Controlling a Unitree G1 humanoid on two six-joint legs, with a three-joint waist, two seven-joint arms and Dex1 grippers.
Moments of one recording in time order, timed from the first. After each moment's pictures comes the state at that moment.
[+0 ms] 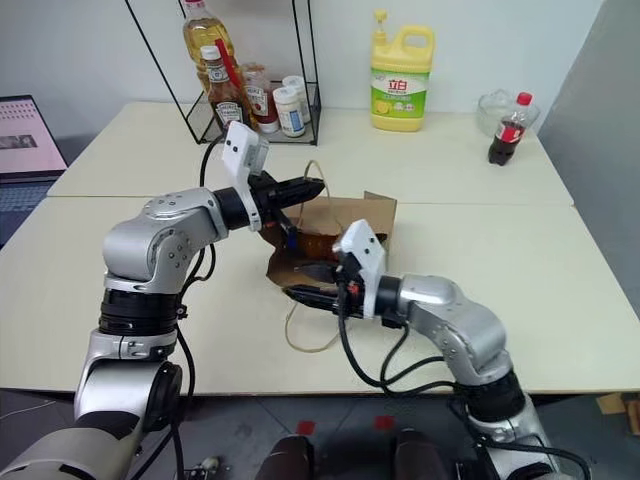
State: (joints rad) left arm -0.85 0.45 0.03 0.09 -0.42 0.75 -0.75; right arm -0.55 -0.18 0.28 -0.23 0.42 0.73 0.69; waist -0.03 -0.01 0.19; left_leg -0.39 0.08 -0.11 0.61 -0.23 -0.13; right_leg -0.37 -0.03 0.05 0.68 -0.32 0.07
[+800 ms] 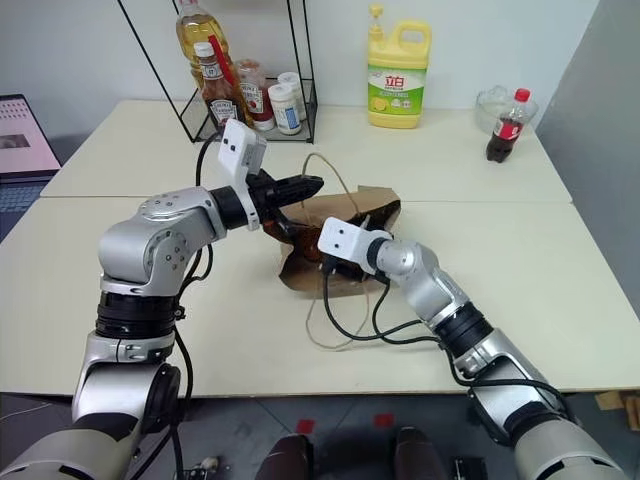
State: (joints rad) left arm -0.84 0.45 0.03 0.05 -0.42 0.75 -0.73; right arm -0.84 -0.31 0.55 0.28 -0.31 0.27 0.57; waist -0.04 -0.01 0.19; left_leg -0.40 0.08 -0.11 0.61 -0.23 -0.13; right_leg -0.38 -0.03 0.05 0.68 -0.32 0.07
